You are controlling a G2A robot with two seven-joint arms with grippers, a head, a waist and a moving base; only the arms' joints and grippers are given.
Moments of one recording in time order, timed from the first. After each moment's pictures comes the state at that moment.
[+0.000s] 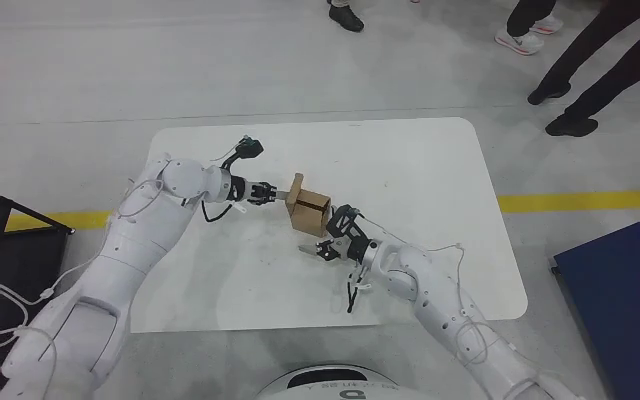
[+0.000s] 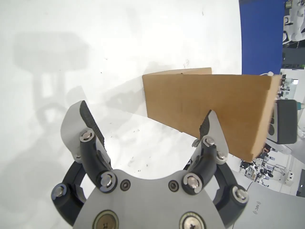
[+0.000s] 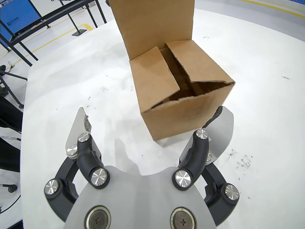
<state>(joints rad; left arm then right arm) 0.77 -1.09 -0.86 -1.04 0.16 -0.28 -1.09 -1.31 -1.29 0.93 -1.32 -1.18 -0.51 -0.01</state>
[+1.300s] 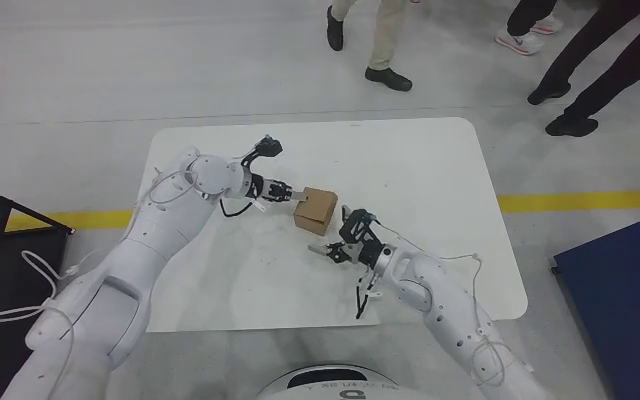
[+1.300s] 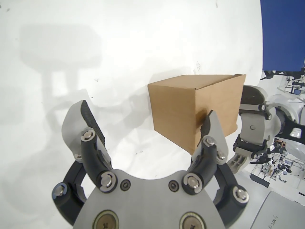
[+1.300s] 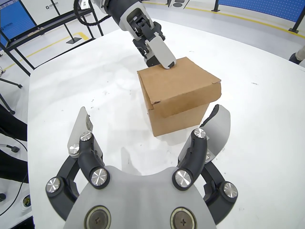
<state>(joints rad) 0.68 -1.18 -0.73 -0.89 0.22 -0.33 -1.02 -1.43 -1.25 1.03 -1.49 -1.23 -0.49 -0.02</state>
